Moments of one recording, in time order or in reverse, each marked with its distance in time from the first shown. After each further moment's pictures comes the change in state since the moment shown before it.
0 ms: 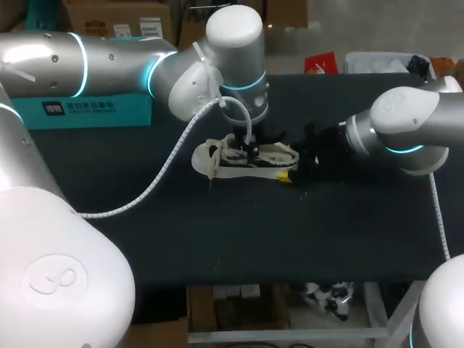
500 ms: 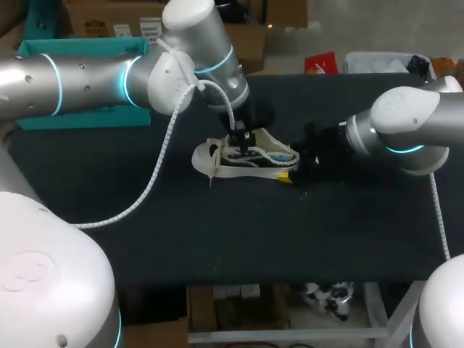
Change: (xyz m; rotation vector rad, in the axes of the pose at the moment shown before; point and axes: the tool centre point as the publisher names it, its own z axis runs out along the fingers) left arm -0.010 -0.010 -0.023 0.222 0.098 -0.008; right arm 0.000 0.000 -0.001 0.000 0.001 0.001
